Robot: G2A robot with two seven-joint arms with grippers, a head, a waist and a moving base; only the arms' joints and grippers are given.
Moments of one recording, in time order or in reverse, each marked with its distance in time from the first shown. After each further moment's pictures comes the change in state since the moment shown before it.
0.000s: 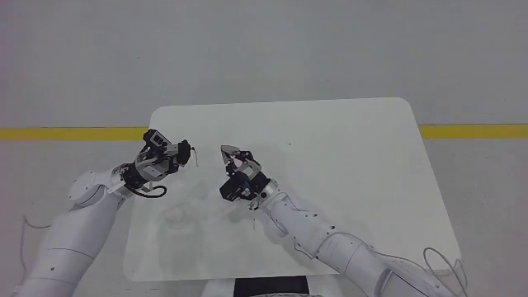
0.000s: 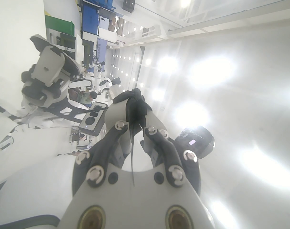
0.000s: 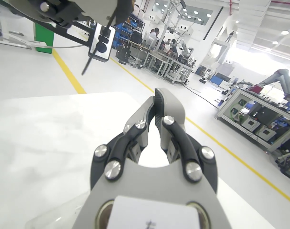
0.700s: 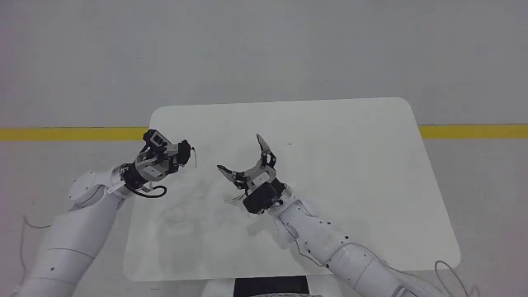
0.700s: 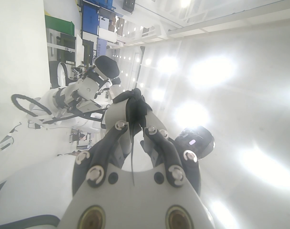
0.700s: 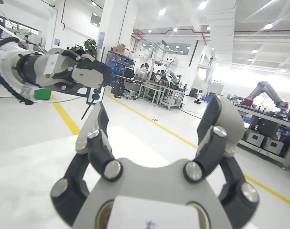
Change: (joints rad) left arm 0.000 0.000 0.000 0.000 0.000 0.000 0.000; right arm -0.110 0.054 0.114 -0.150 0.026 -0.063 -0.257
